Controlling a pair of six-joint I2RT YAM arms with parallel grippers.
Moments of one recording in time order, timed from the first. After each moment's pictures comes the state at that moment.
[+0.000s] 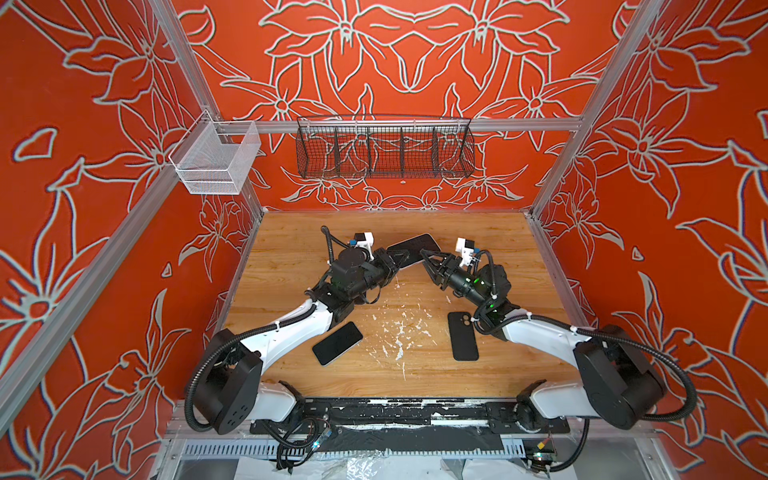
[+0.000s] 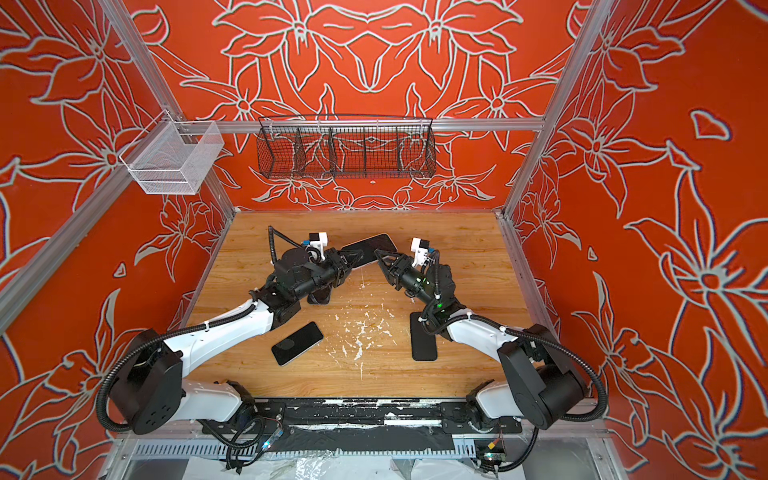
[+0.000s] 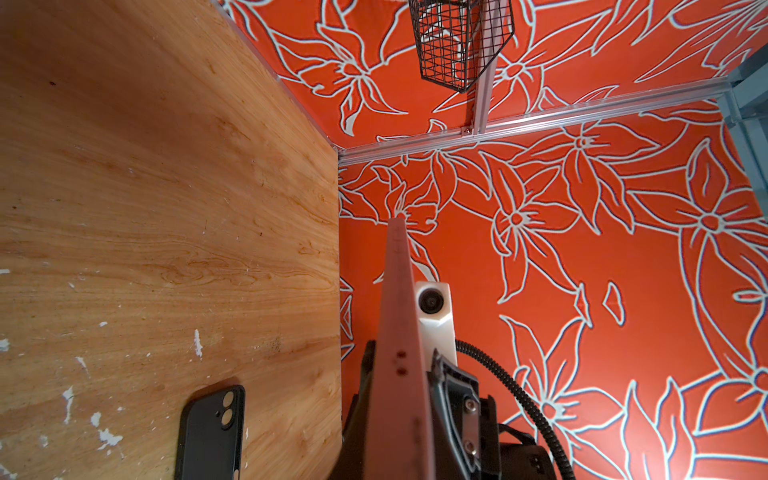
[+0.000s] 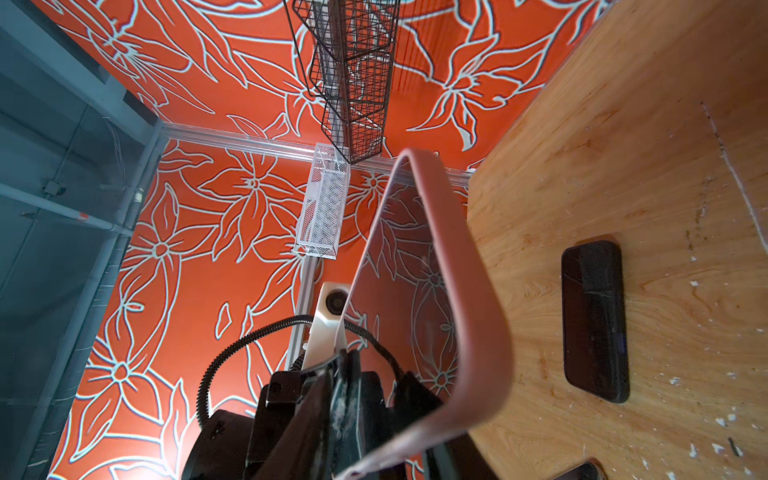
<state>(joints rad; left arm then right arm) -0.56 1.37 0.83 0.44 0.27 -1.34 0.51 1.39 0.60 0.90 -0.35 1.47</state>
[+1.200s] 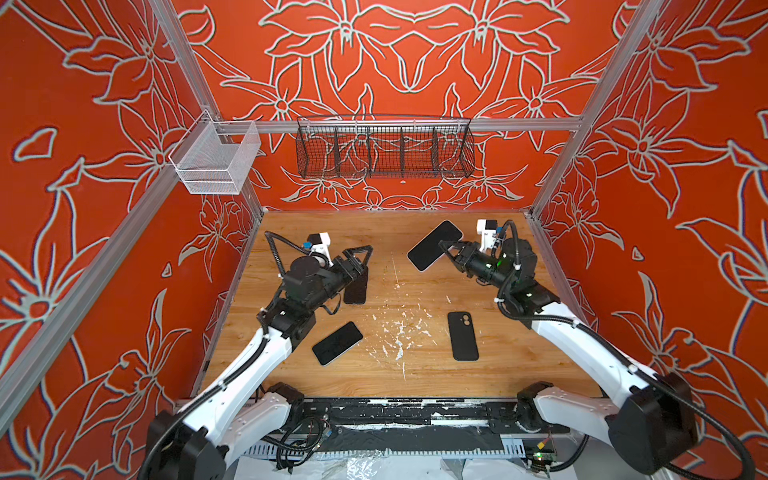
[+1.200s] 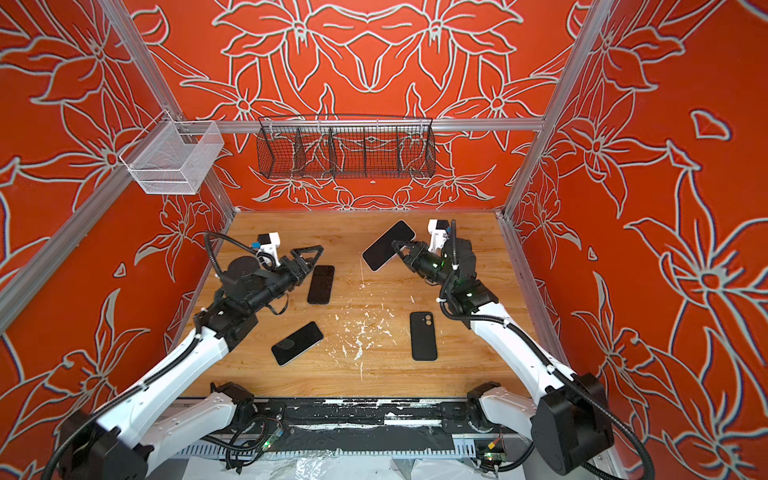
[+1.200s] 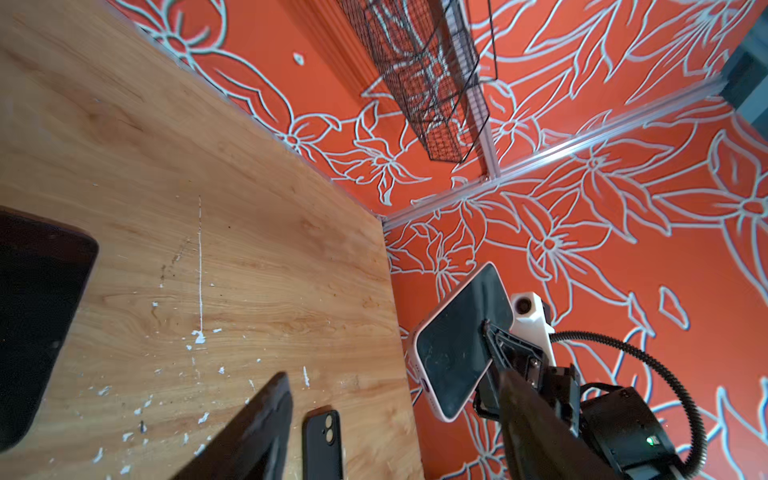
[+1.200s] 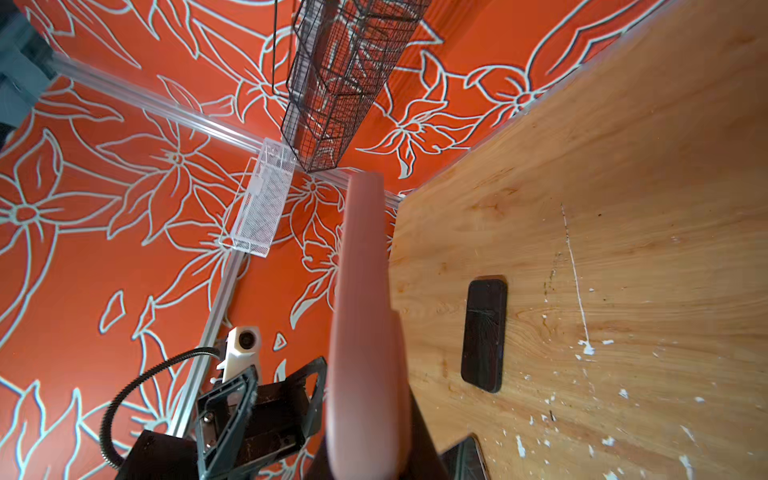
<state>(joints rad) -0.35 0.91 0.74 0.02 0.23 -0.97 0.36 1.14 0.91 0.07 -0.46 1.02</state>
